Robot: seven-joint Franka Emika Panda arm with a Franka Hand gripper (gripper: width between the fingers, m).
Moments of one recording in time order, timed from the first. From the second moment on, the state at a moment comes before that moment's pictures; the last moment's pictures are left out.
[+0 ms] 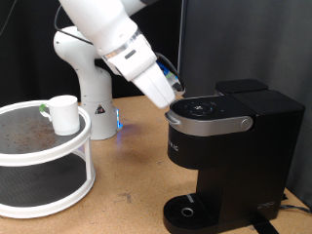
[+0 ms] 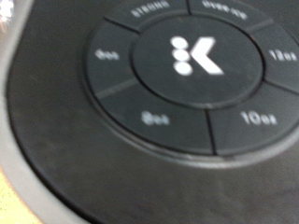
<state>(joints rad) 0.11 -0.16 -0.20 -2.32 0.68 2.07 -1.18</state>
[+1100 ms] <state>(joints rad) 0.05 -0.26 -0.26 -2.32 0.70 1.73 -1.16</state>
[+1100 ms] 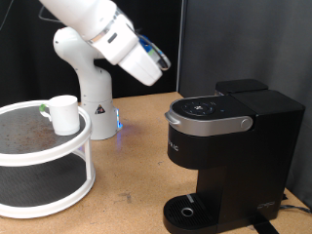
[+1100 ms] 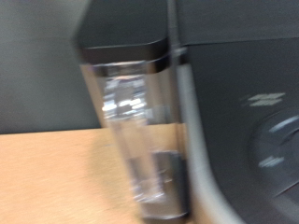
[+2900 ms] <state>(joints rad) -0.10 -0.63 -0.41 -2.66 0.73 1.85 -1.13</state>
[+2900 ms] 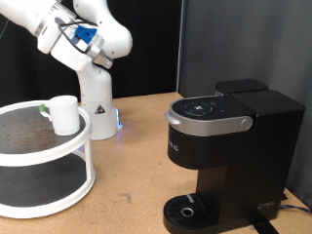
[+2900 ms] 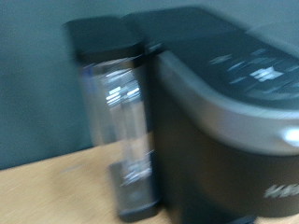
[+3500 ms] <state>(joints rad) -0.17 -0.70 -0.43 -2.73 0.81 1.94 -1.11</state>
